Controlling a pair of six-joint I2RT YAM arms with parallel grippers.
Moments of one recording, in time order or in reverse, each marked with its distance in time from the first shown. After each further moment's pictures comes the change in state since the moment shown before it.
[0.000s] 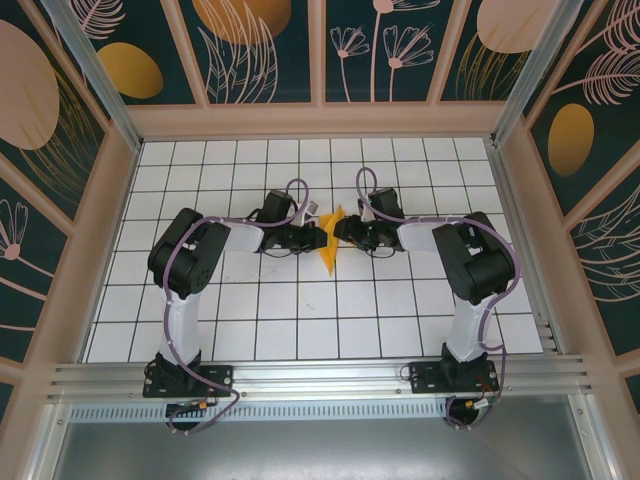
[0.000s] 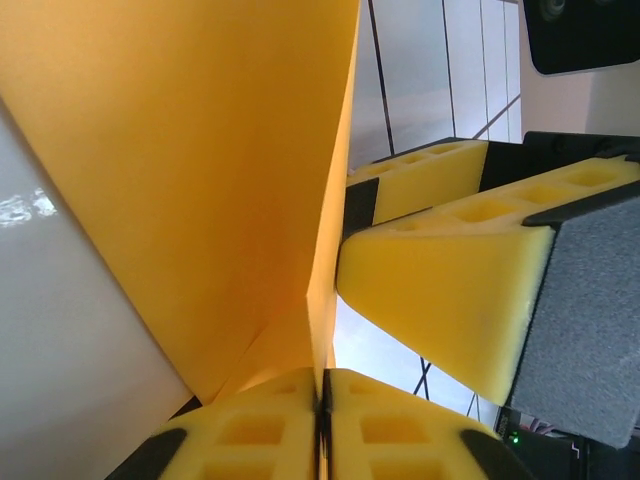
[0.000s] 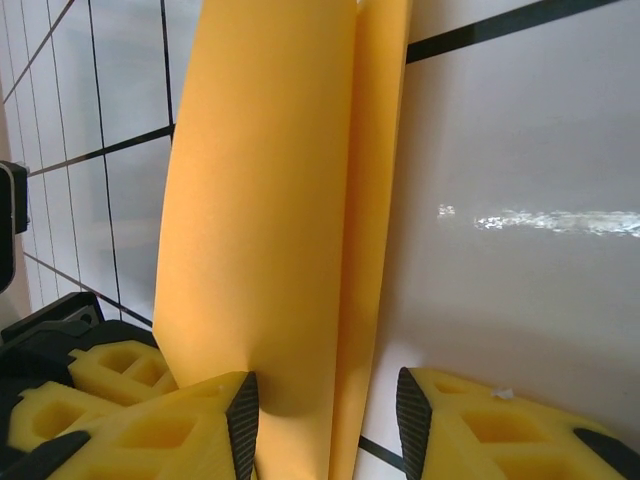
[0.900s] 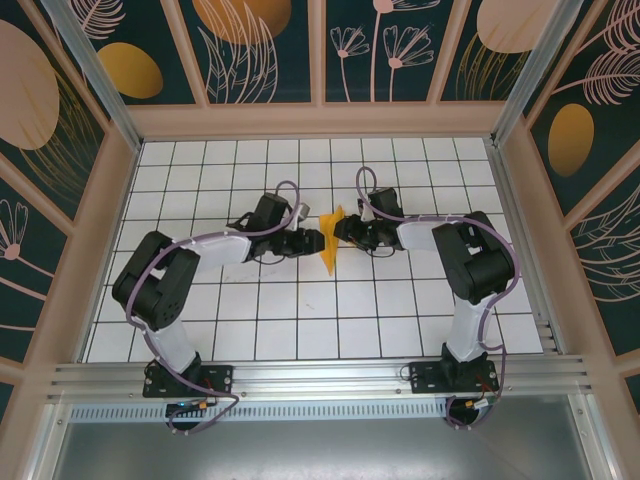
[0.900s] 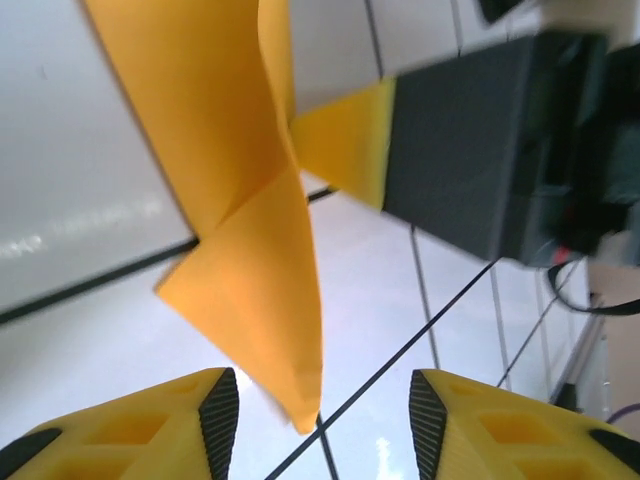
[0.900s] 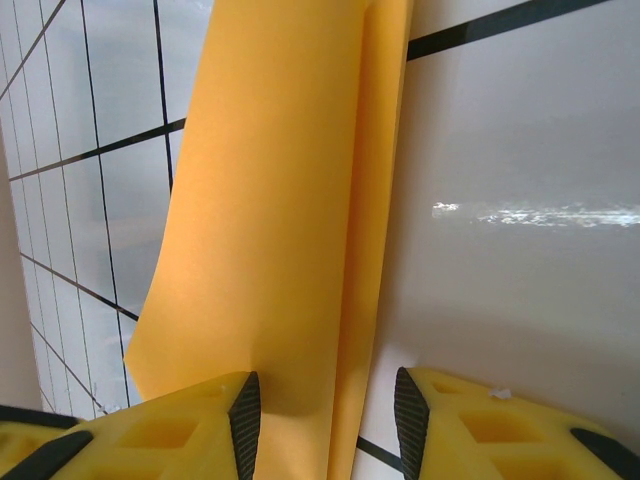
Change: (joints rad) left arm -0.074 -0.292 -0.131 -0.206 -0.255 0.033; right arm 0.000 0.004 0.011 -0.018 0.000 0.000
